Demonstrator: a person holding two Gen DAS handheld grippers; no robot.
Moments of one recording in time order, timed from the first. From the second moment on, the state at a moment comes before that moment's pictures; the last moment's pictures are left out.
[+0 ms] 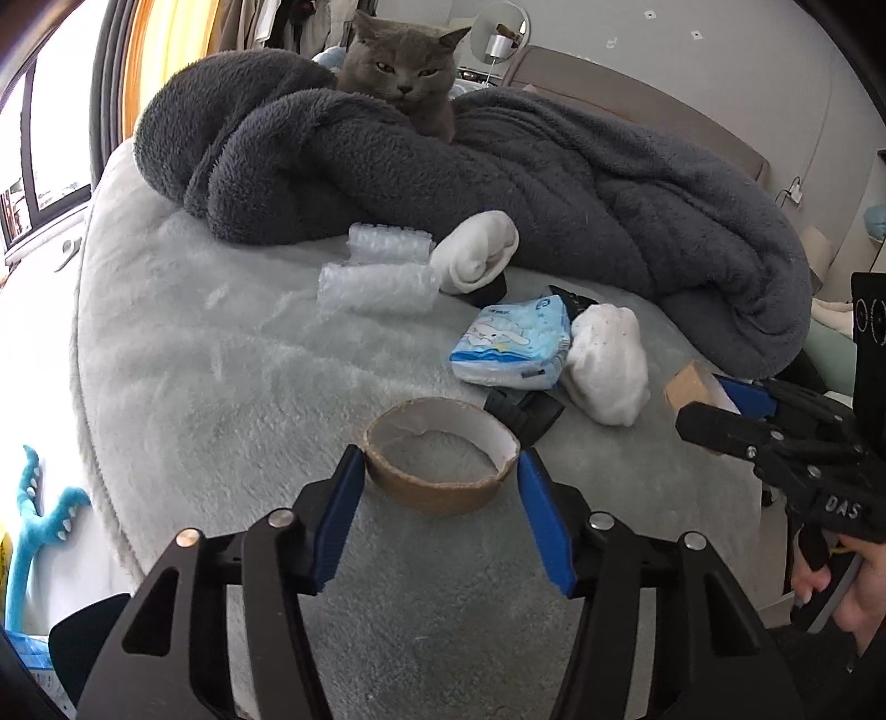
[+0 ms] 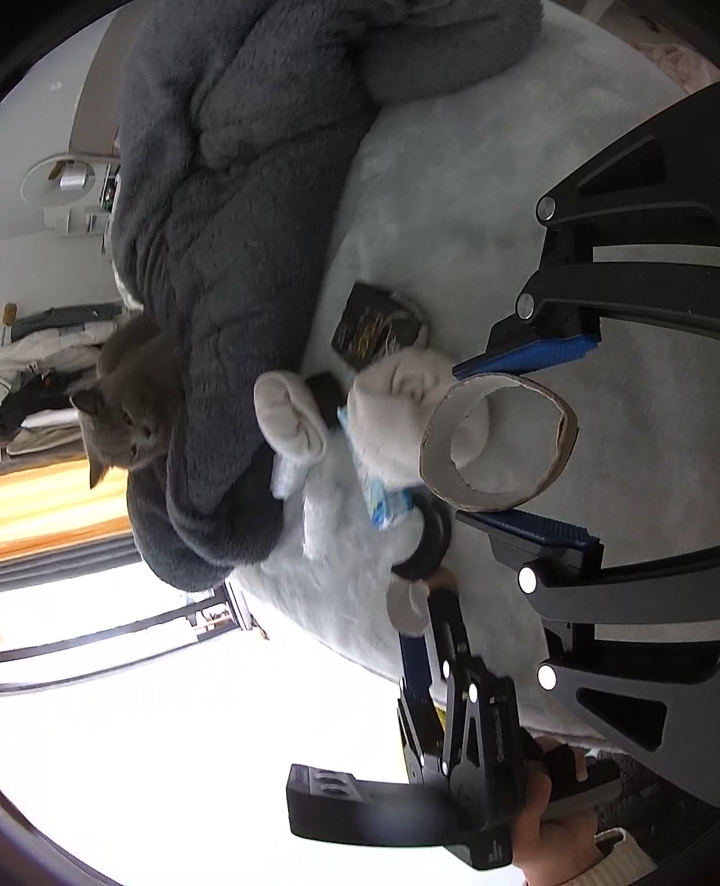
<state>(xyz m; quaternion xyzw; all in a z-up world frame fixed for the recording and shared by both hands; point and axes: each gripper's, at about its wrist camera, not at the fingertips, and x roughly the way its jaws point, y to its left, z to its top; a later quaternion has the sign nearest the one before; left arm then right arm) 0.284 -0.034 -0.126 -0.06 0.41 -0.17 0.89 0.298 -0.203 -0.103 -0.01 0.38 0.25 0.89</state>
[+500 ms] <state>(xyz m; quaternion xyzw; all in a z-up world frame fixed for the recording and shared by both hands) 0.271 0.009 -0.103 -0.05 0.40 -0.15 0.90 0.302 -0.140 -0.088 -0.01 0.37 0.30 0.88</state>
